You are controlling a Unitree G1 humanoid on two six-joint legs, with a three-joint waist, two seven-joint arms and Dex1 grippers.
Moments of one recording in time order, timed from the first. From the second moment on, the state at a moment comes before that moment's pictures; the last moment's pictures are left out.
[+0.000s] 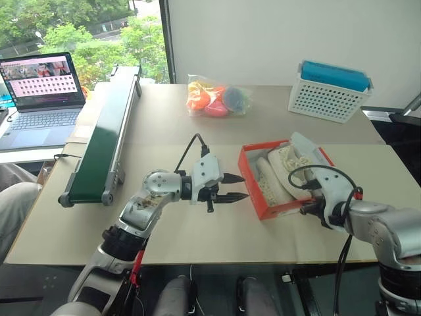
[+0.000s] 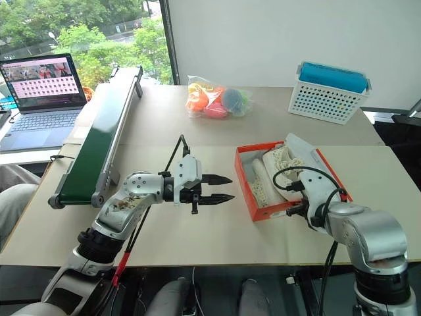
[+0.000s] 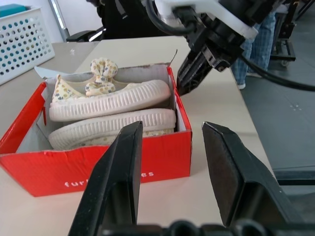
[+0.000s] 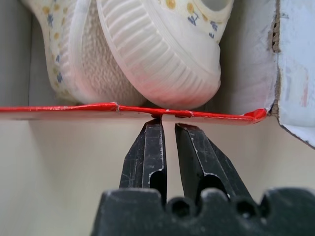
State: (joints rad) left arm -0.55 0.36 -0.30 -0.10 -0.26 0.33 -1.01; right arm -0.35 -0.62 -0.15 -0.52 0.42 1.61 0.17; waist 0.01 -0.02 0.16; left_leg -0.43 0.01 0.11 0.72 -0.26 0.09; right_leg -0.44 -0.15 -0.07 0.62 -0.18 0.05
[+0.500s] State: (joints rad) left arm -0.55 0.37 -0.30 -0.10 -0.26 0.33 -1.01; right arm -0.45 -0.13 -0.73 -0.46 0.21 1.61 -0.04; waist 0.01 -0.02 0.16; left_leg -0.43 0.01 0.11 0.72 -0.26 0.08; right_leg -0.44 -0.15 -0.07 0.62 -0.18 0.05
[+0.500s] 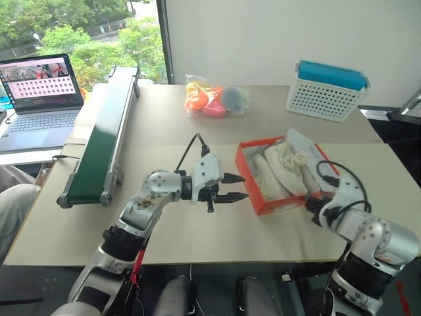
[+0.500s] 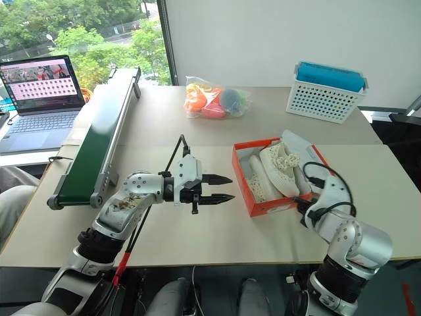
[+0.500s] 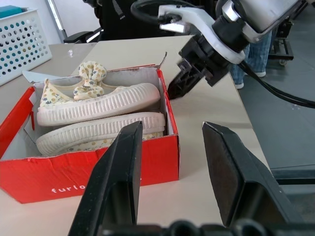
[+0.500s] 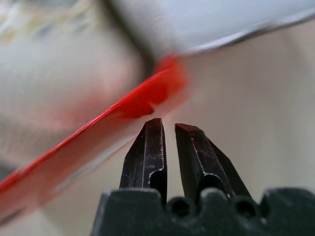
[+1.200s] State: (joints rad) left arm -0.58 0.37 -0.30 -0.09 -0.25 0.32 -1.01; right arm -0.88 -0.32 -1.39 0.50 0.29 1.01 -0.41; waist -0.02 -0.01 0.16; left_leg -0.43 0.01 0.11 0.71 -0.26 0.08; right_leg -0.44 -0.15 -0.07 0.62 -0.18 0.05
